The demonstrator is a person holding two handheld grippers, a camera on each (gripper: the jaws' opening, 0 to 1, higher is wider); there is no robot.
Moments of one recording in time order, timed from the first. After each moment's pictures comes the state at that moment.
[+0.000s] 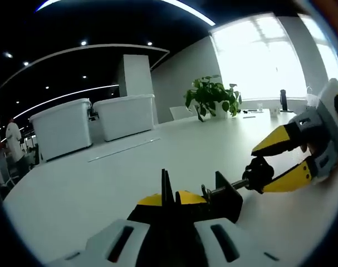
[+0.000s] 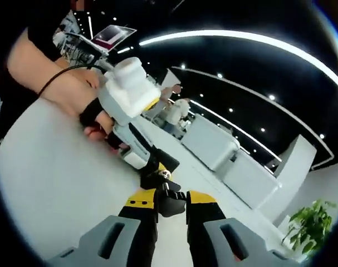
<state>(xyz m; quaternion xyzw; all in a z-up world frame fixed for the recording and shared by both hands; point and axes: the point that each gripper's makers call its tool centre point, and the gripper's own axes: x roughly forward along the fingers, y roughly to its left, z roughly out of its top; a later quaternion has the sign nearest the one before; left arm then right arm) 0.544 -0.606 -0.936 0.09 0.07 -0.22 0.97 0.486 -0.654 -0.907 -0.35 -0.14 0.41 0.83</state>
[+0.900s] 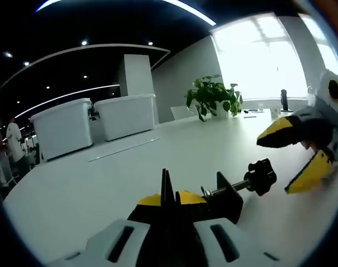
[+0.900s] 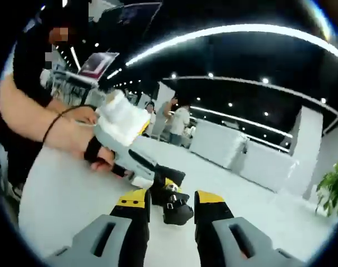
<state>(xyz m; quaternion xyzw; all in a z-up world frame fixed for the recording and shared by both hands) 0.543 -0.604 -0.937 0.09 0.07 -0.22 0.97 0.489 -0.664 -0.894 -0.10 -0.04 0.48 0.87</state>
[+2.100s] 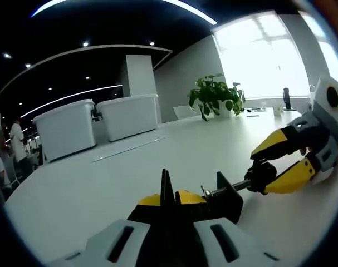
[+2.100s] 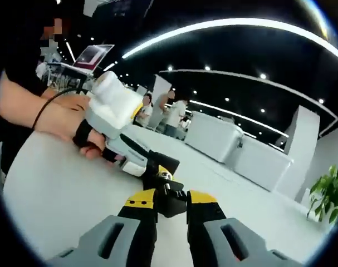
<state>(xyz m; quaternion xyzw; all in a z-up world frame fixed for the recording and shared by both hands) 0.542 -0.602 -0.937 0.10 0.07 -0.20 0.97 0.486 -0.653 -0.910 -0.23 -0.09 0.44 0.86</state>
